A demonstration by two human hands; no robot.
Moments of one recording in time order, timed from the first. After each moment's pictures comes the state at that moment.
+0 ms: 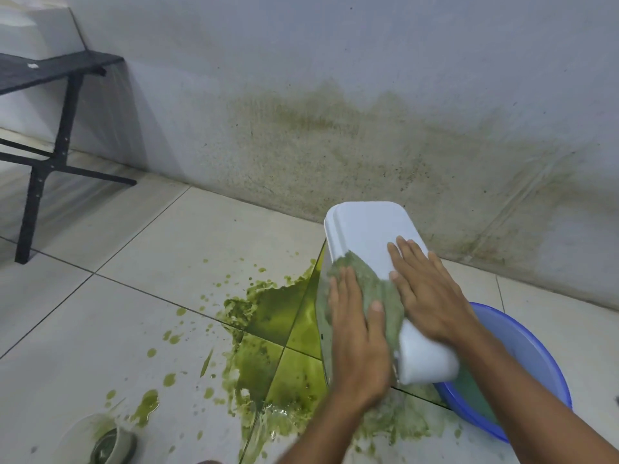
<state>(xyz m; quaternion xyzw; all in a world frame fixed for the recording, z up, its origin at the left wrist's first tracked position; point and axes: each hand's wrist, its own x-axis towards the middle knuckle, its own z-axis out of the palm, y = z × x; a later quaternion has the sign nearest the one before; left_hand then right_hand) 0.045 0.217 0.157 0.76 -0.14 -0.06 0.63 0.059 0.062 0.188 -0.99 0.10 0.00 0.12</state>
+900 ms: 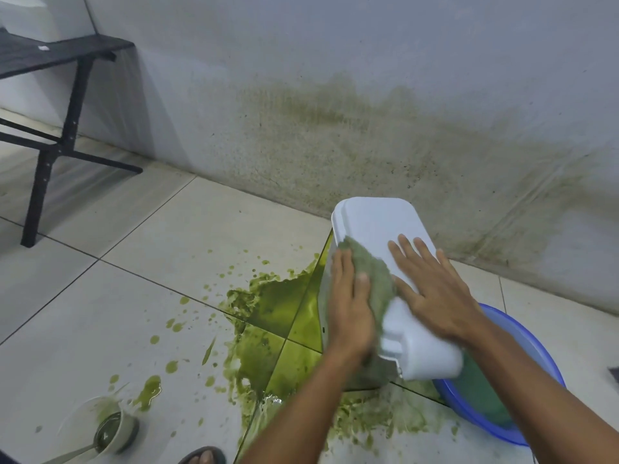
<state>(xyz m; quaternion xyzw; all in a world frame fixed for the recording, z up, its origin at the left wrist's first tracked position) 0.089 0.211 0.143 0.70 -0.10 -0.09 0.70 0.059 0.057 0.191 -0.99 0.07 0.03 0.10</state>
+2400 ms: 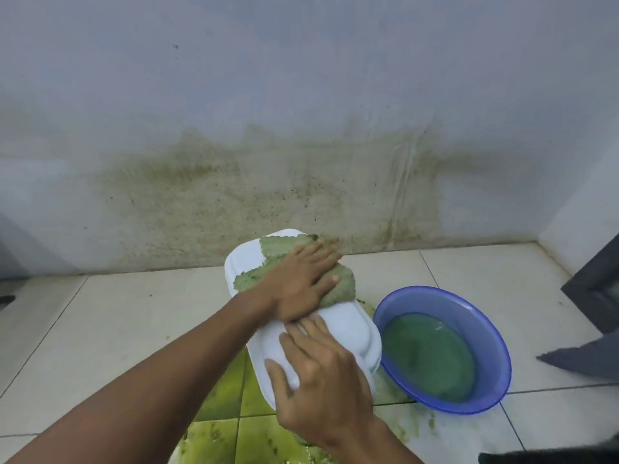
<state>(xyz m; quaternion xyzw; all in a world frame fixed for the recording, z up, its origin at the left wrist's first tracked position) 0.193 0.114 0.197 0.78 -0.60 -0.10 0.11 0.023 0.130 0.161 -0.94 0.12 -0.30 0.13</state>
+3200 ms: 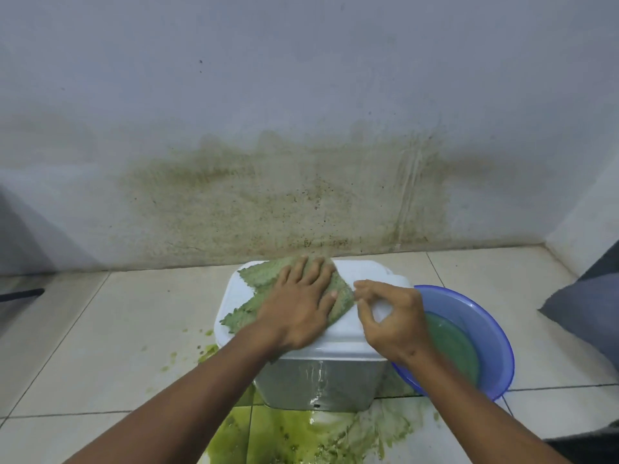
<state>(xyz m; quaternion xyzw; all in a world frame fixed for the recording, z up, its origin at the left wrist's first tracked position) 0.149 0.163 0.195 0.85 -0.52 -0.08 0.07 0.002 0.035 0.166 -0.84 0.15 -0.41 0.33</state>
